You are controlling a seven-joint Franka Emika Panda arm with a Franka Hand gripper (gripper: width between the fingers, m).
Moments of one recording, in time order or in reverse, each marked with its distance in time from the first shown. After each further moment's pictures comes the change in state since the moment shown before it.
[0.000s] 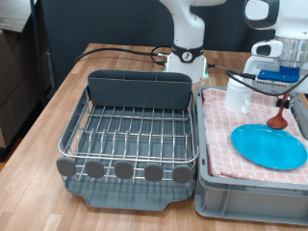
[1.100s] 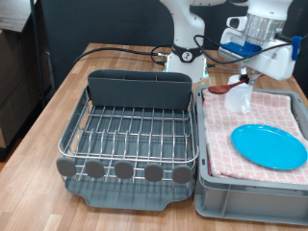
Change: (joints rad) arm -0.003 -0.321 -0.088 -0.198 0.087 -0.248 0.386
